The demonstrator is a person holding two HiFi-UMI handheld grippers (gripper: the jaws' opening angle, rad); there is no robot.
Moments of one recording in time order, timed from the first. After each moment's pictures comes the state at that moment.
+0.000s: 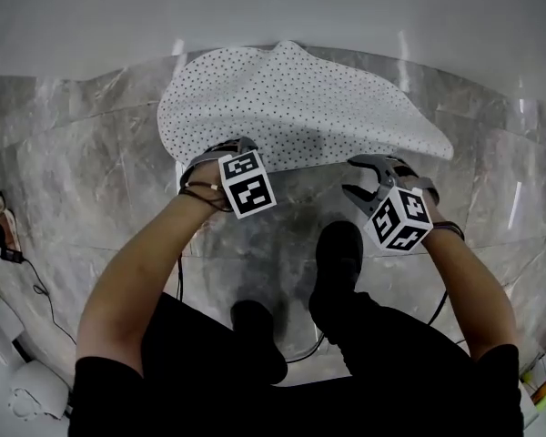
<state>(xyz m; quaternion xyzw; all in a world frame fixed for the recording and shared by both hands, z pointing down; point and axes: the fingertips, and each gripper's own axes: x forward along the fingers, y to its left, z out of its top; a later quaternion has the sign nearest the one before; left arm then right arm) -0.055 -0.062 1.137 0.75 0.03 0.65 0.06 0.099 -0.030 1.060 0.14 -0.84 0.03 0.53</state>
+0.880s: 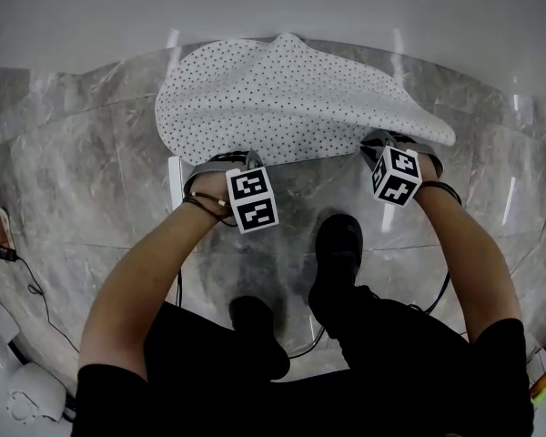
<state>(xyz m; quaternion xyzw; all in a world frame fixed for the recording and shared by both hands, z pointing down) -0.051 -0.038 1.144 0.76 0.04 0.65 -0.04 0.162 -0.054 1.134 0.11 -0.75 0.04 0.65</state>
